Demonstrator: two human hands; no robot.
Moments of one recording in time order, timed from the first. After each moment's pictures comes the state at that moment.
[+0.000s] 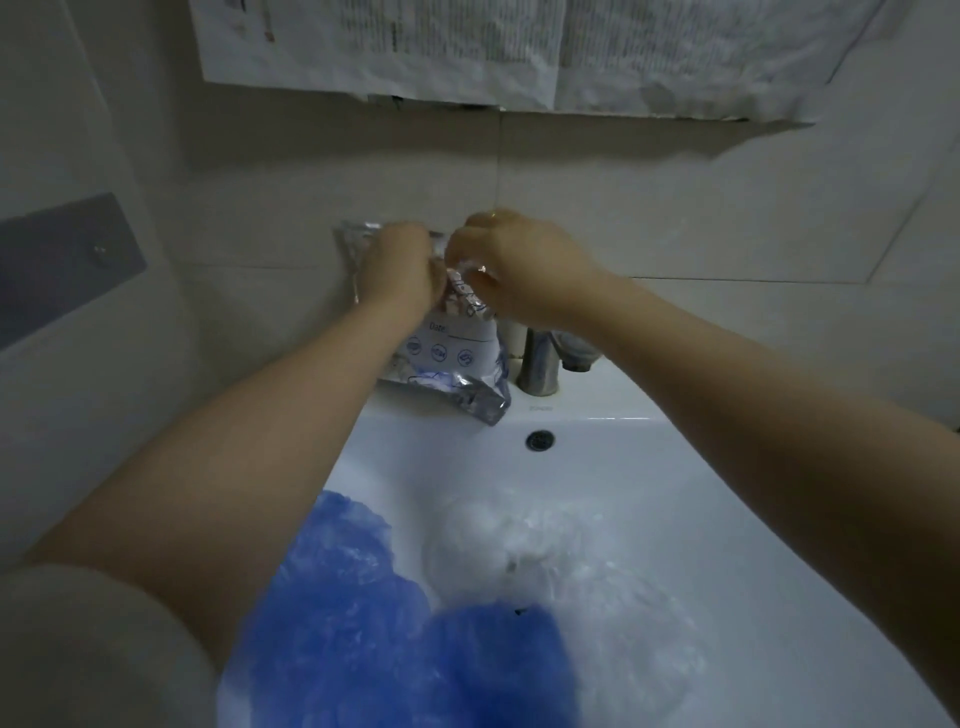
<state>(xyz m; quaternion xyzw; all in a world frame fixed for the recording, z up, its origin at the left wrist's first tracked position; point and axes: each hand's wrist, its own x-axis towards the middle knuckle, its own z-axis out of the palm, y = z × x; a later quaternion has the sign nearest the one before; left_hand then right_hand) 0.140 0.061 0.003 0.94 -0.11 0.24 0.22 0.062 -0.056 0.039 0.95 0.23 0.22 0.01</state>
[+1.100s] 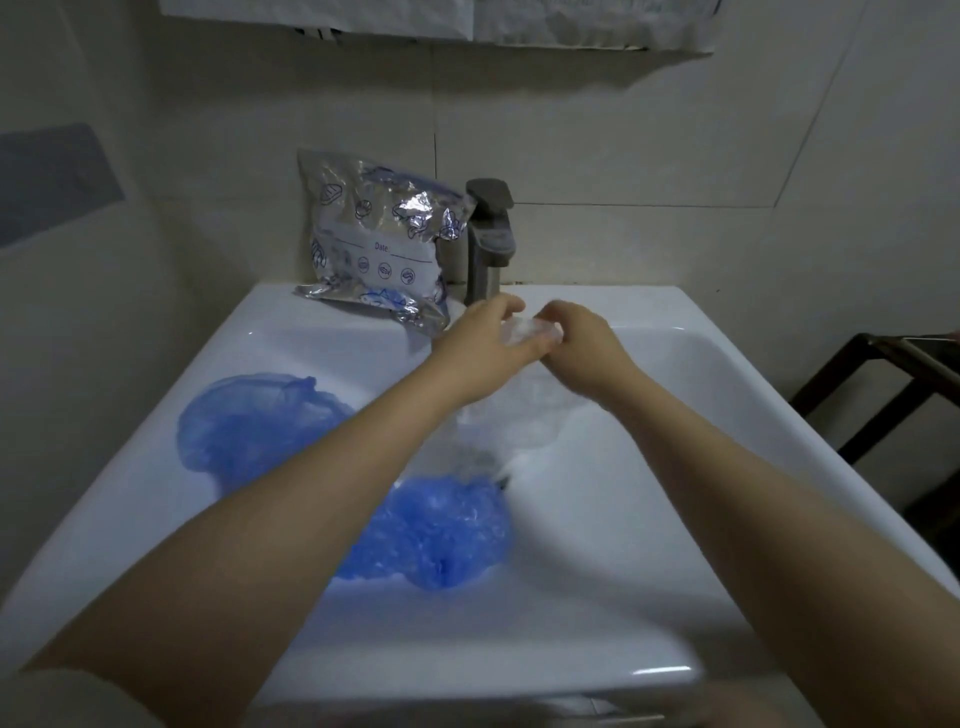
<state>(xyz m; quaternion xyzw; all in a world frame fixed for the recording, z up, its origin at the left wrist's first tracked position) -0.035 -0.003 -0.078 0.87 -0.25 0.00 0.41 -0.059 -0.136 -0.085 0.94 -0.02 0.18 -0.28</state>
